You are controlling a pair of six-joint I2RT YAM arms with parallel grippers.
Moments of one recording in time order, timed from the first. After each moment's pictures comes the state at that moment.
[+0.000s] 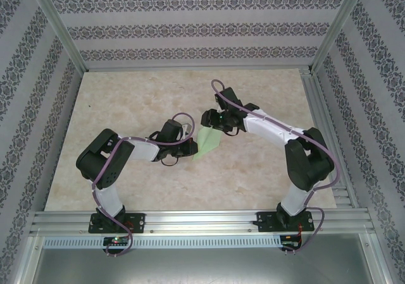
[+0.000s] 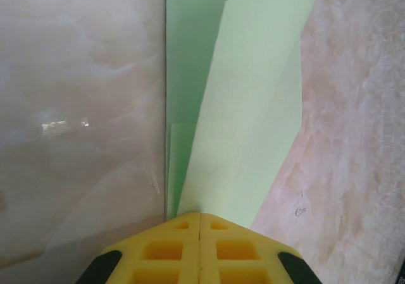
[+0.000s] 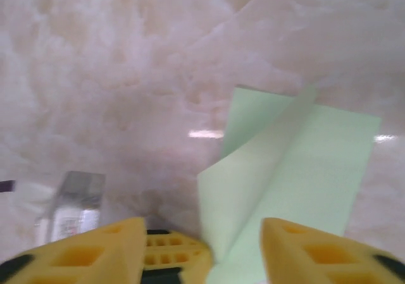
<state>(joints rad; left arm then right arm) -0.58 1.81 0.76 0.22 0.44 -0.72 0.56 1.73 1.22 -0.42 -0.21 0.66</state>
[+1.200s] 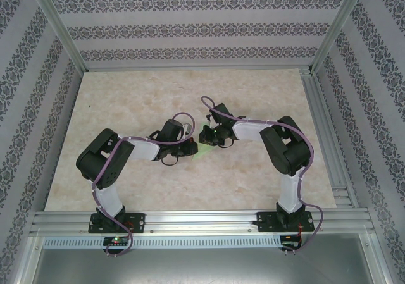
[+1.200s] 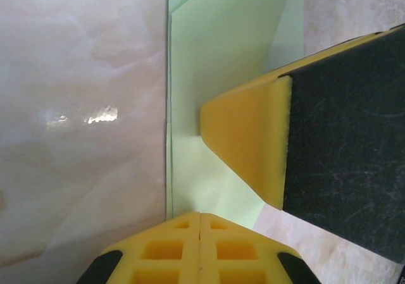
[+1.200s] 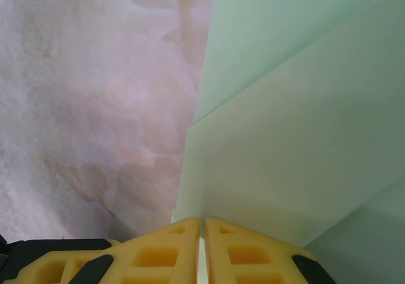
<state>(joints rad) -0.58 1.80 0.77 0.20 0.44 -0.72 0.57 1.96 1.12 -0.20 -0.42 0.66</state>
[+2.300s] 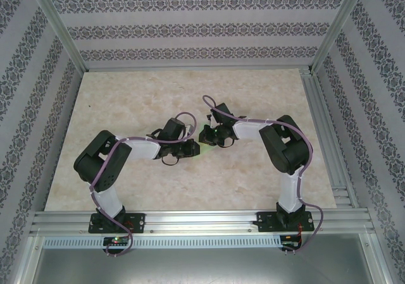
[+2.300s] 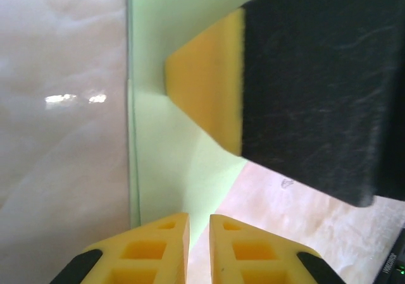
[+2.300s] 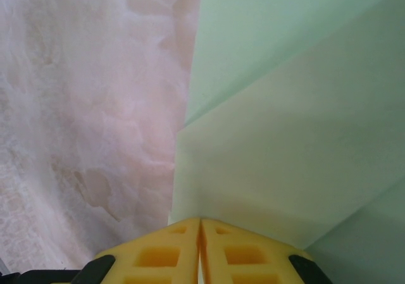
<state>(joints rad) -0.61 1.77 0.81 0.06 0.46 -0.71 0.56 1.99 1.12 -0.18 -0.46 0.68</state>
